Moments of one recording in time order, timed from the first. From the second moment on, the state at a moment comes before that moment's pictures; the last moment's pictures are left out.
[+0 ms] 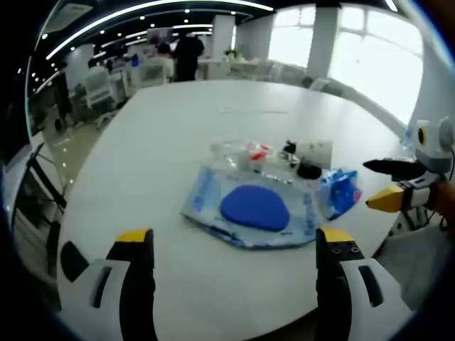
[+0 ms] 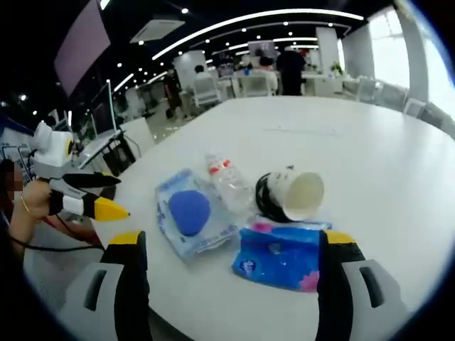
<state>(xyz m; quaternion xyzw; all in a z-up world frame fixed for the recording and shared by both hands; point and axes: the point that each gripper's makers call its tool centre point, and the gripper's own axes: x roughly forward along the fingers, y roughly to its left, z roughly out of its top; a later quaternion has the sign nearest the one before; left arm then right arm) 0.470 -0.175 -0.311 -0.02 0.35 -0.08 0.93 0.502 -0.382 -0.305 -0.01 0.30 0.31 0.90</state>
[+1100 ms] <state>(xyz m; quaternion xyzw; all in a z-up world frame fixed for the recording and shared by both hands) 0.469 -0.179 -0.313 -0.02 0.36 -0.09 0.93 0.499 -0.380 -0.309 -0.02 0.31 0.32 0.89</state>
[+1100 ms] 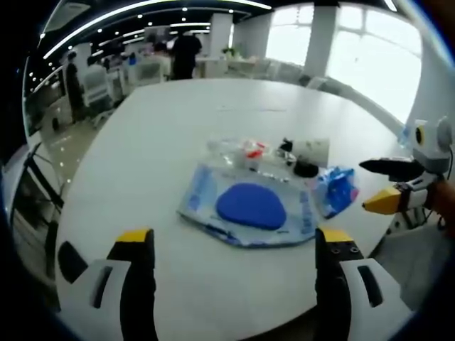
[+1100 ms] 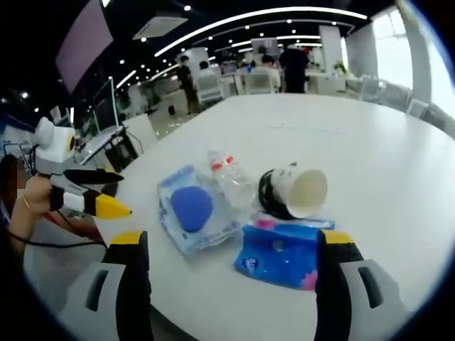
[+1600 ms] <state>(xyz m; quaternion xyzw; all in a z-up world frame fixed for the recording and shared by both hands) 0.469 -0.180 -0.313 -0.02 0.36 -0.09 0.93 0.493 -0.376 -0.314 -0.03 0.32 0.34 0.88</state>
